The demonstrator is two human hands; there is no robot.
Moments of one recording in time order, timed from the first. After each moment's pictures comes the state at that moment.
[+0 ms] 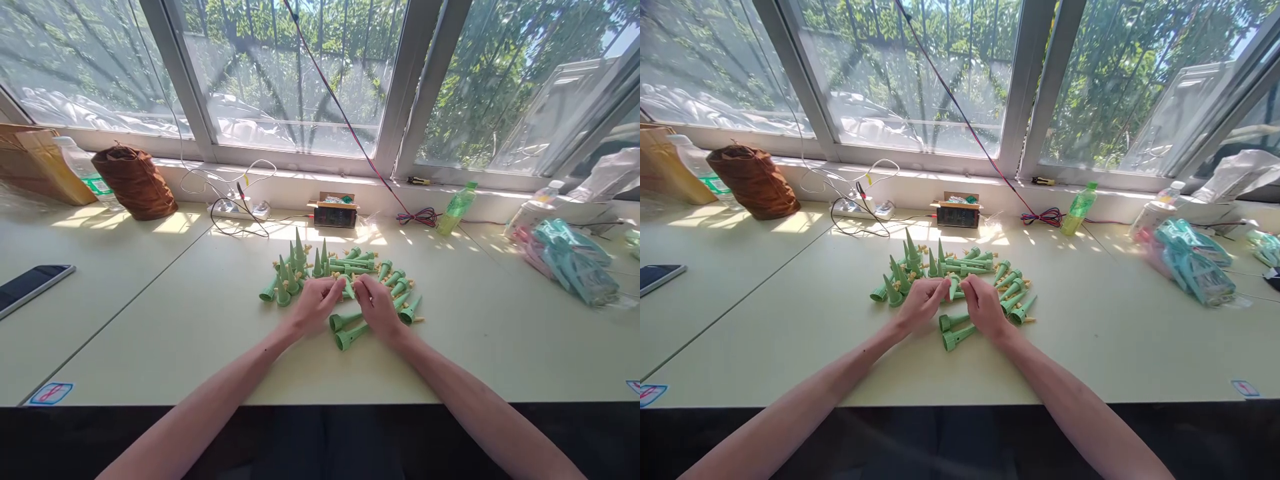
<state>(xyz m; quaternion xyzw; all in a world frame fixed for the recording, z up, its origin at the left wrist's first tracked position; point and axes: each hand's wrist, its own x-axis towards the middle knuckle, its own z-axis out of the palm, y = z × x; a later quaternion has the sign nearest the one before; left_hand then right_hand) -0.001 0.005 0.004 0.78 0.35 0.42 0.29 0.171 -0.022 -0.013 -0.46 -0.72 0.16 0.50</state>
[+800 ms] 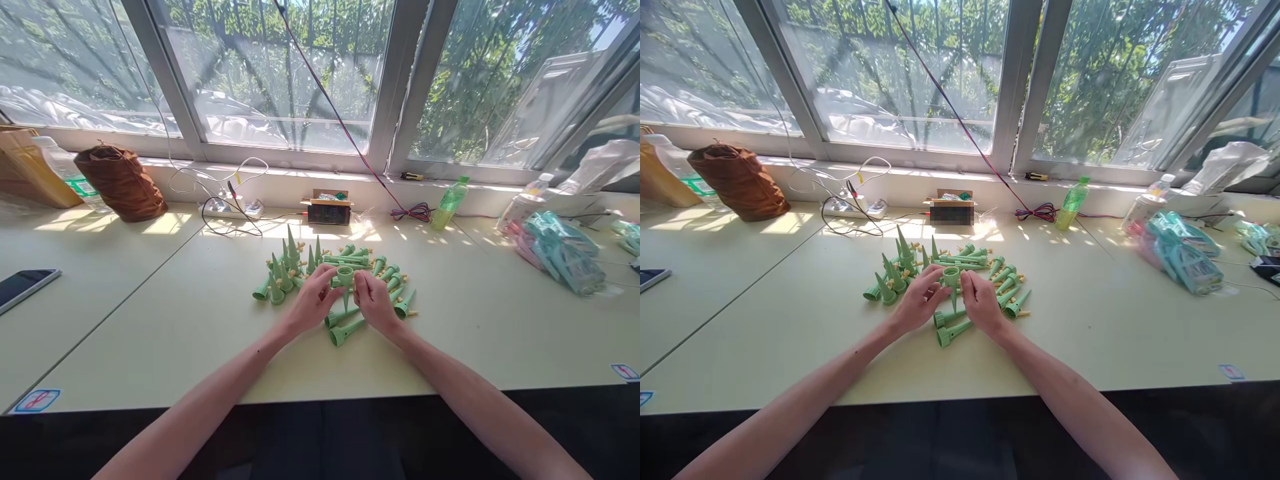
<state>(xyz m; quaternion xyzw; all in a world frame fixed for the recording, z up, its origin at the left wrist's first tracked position) -0.002 0.003 -0.002 0.81 0.28 0.42 0.31 0.169 -0.024 -0.010 -0.45 -0.67 0.25 0.54</state>
